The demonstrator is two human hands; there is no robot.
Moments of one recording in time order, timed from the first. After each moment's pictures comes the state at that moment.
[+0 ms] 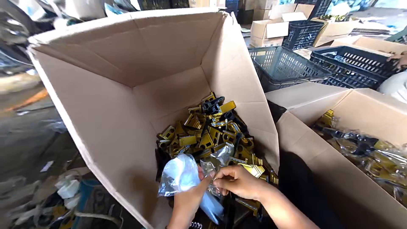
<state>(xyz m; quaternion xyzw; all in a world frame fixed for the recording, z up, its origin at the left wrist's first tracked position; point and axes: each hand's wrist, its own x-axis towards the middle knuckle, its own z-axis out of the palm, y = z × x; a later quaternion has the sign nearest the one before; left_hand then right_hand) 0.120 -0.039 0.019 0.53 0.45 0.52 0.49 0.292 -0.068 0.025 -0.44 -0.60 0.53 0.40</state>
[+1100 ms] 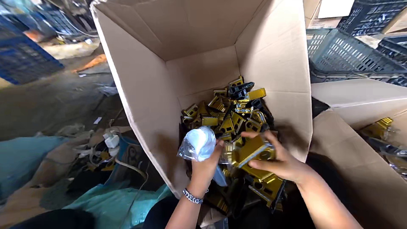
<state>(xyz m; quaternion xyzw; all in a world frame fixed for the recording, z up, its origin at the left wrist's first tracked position) 0.119 -0.023 0.017 0.49 0.44 0.60 0.45 0.335 -0.053 0.036 -0.38 -0.64 0.47 0.48</state>
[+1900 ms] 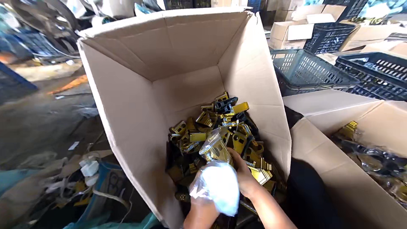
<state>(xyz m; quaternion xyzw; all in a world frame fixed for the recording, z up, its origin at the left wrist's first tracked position) 0.120 -0.060 0.003 0.70 0.41 0.52 0.25 0.273 -0.045 -0.006 -0.47 -0.41 0.54 0.57</state>
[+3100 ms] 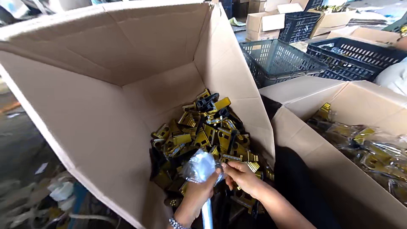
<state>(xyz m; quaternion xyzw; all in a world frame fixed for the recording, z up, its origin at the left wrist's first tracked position) 0.141 -0.039 0.018 0.49 0.49 0.30 0.65 0.310 -0.075 -0.002 -0.53 -0.45 0.56 0.45</state>
